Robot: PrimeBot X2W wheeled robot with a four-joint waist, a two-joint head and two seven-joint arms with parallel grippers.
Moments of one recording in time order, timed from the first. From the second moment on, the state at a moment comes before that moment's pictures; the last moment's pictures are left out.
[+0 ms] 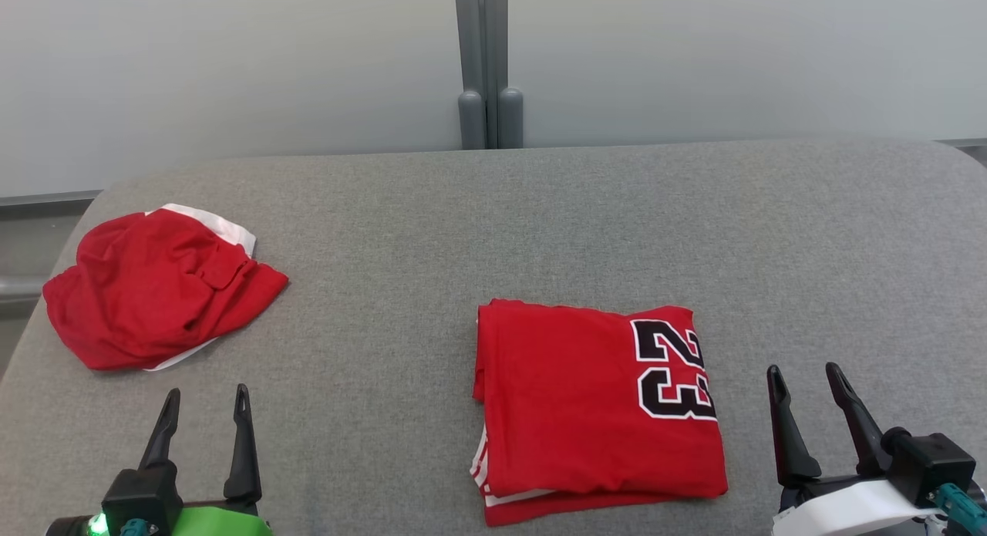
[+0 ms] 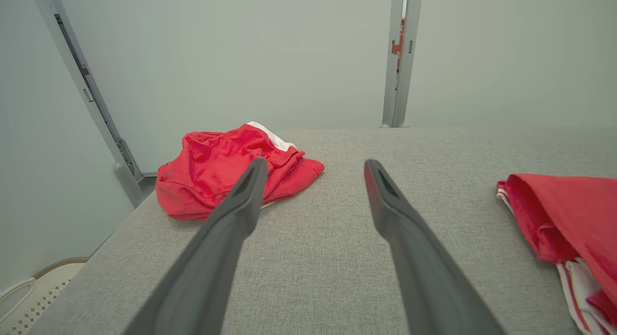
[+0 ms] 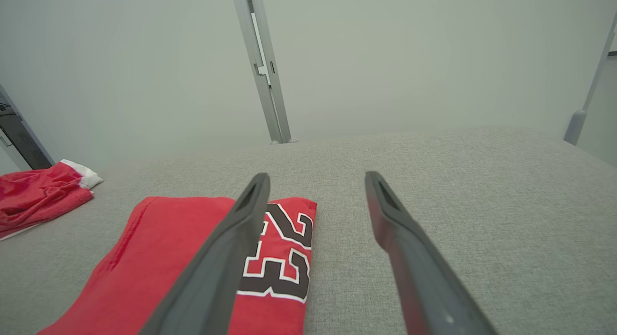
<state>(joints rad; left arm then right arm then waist) 0.06 0.07 0.08 0.19 -0.07 -0.10 -0.26 0.13 -0.11 0.02 0.07 0.25 0.13 -0.26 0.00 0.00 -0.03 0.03</state>
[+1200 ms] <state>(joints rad) 0.05 0.09 0.06 0.22 -0.11 -0.10 -0.26 0.11 -0.11 0.05 0.10 0.24 0.13 -0.25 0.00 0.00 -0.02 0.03</state>
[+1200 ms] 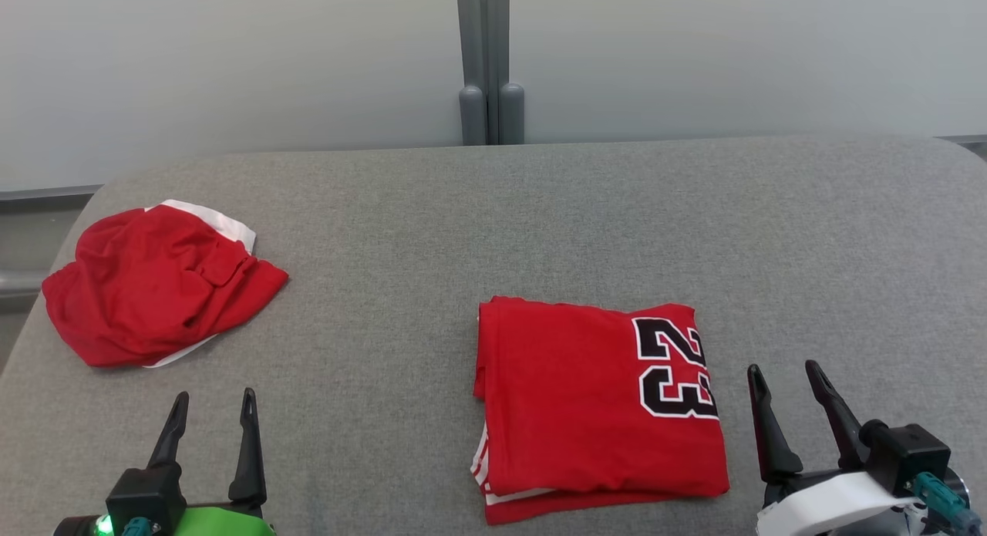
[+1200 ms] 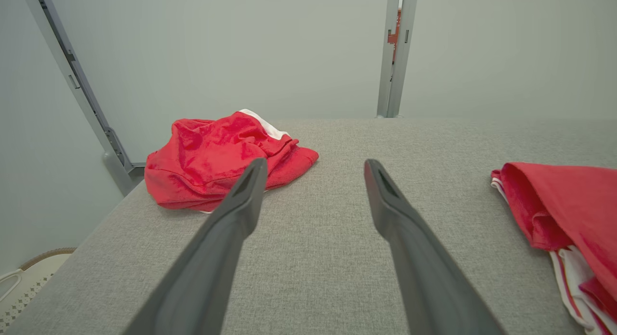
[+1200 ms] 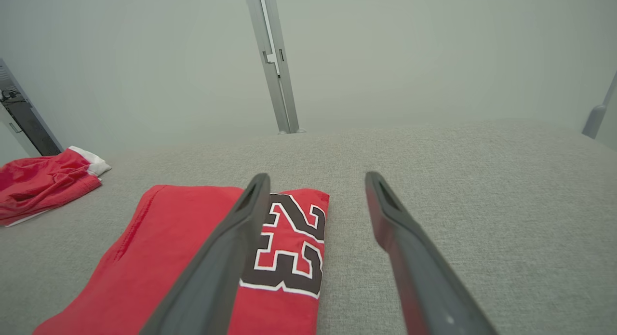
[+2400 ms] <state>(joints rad) -0.04 0.07 0.01 0.25 -0.10 -0.11 -0.26 -0.24 -0.09 0.15 0.70 0.29 0.13 -0.21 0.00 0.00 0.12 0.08</state>
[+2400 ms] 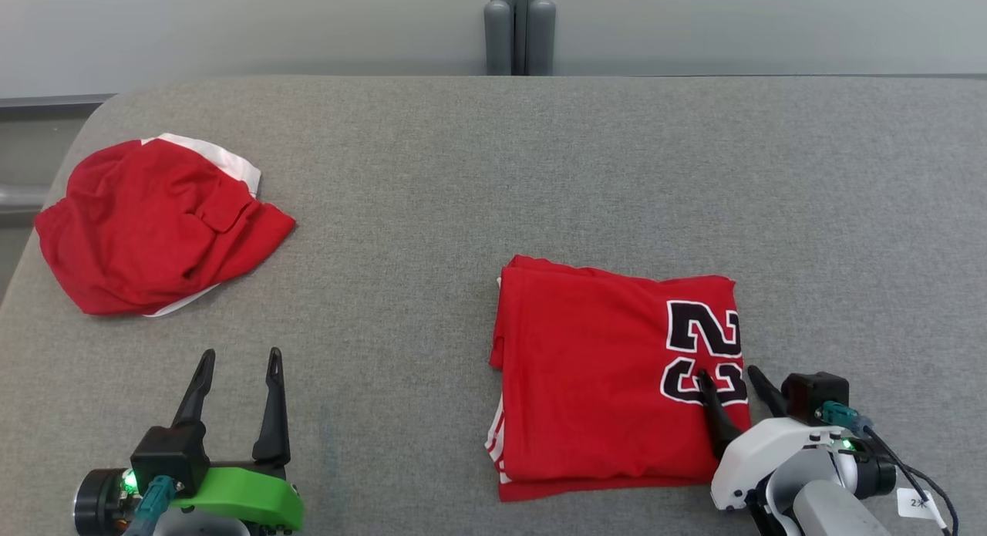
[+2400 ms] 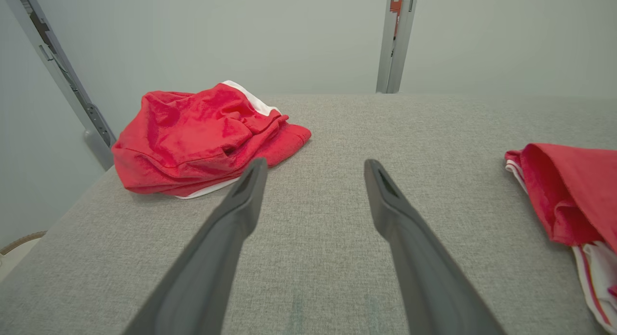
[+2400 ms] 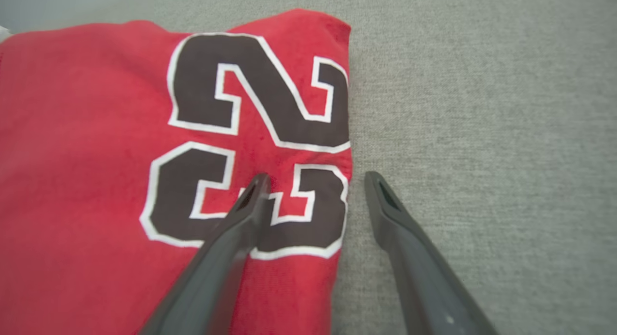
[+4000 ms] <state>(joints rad) -0.23 0.19 -0.05 0.01 -0.05 -0.12 -0.26 -1.02 -0.67 0.35 0.79 0.49 0.13 -0.12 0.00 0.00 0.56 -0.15</state>
